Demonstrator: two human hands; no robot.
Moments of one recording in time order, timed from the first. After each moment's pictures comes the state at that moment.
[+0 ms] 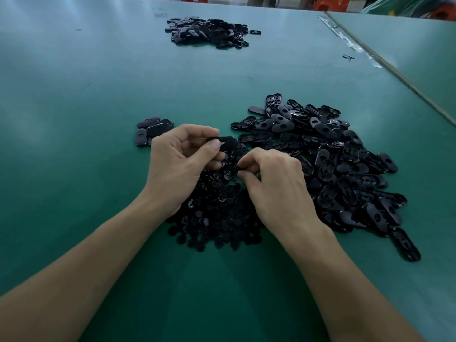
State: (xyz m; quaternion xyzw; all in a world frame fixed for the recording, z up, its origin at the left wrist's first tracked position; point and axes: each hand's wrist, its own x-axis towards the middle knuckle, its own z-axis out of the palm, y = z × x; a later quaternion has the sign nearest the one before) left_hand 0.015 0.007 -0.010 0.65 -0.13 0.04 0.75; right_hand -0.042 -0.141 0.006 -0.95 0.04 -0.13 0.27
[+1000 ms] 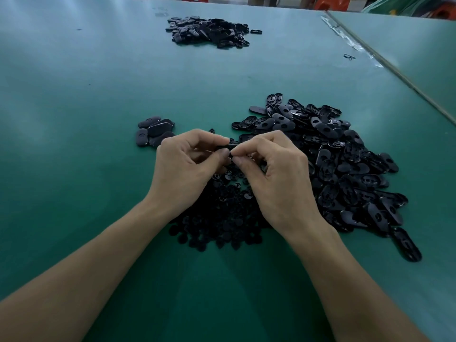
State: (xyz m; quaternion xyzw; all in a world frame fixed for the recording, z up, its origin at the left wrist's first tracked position) left_hand 0.014 0.008 -0.015 0.71 -0.17 0.06 0.68; right_hand -0.041 -0.143 0.007 -0.89 -0.03 -0.23 0.39
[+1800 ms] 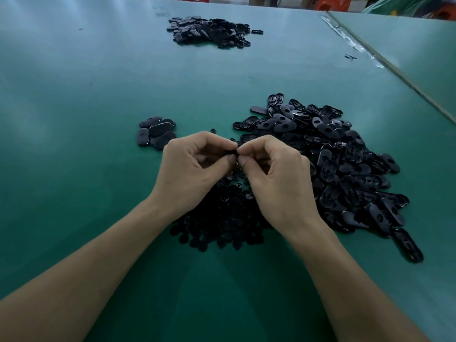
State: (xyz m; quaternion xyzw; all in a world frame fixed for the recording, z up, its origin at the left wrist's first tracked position) left_hand 0.010 0.006 -0.011 0.72 -0.21 0.04 0.66; right_hand -0.040 -0.139 0.007 -0.85 -0.01 -0.21 0.48
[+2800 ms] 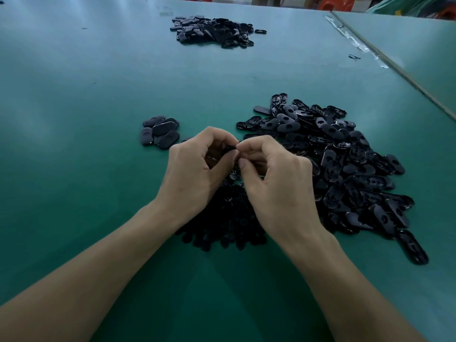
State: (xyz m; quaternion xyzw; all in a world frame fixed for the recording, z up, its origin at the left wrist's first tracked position) left_hand 0.009 0.004 -0.012 0.78 -0.22 0.14 0.57; right_hand -0.048 -0.127 0.011 -0.88 -0.03 -0.24 0.42
